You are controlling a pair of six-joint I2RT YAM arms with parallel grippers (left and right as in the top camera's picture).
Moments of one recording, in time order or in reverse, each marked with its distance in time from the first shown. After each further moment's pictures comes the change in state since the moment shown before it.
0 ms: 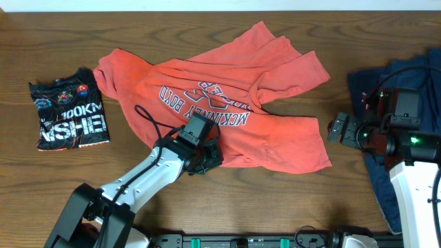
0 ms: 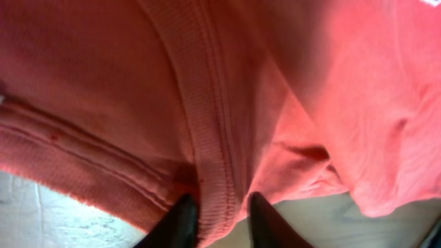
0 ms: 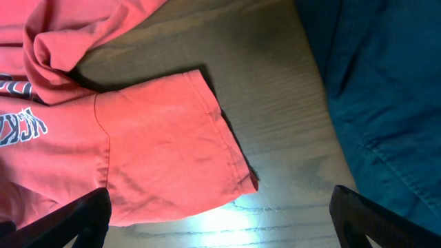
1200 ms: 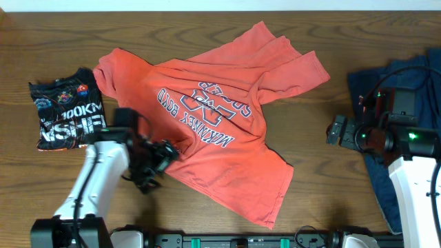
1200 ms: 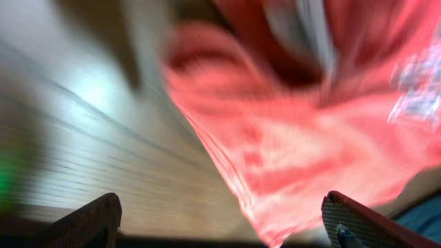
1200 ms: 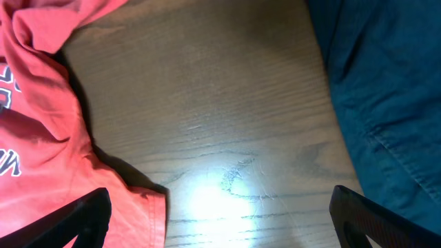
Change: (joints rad) left arm 0.507 -0.123 0.045 -0.571 0.162 0.244; right arm 0.000 0.034 0.000 -0.035 0.000 -0.017
